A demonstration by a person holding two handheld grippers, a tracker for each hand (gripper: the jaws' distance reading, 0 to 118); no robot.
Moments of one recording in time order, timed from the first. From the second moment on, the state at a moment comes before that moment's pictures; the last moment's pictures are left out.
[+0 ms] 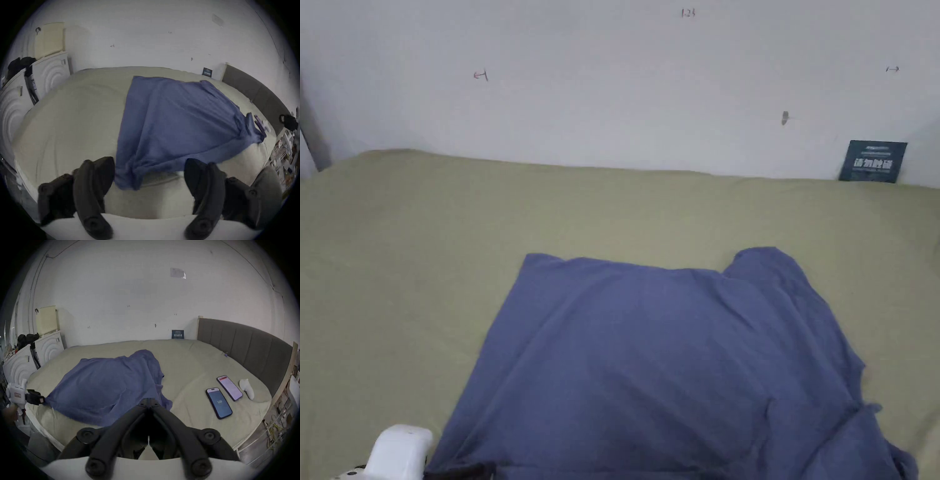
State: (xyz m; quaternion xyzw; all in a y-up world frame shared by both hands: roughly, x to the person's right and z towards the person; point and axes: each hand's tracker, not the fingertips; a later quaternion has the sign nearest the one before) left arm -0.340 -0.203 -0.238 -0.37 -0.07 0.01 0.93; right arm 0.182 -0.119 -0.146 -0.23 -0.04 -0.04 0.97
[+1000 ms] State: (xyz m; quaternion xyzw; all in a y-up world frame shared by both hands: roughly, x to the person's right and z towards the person) left arm -0.347 -0.160 -0.265 -0.38 -0.09 -0.02 0.92; right arm 0.200 -0.129 -0.254 -0.40 0.04 0.05 0.91
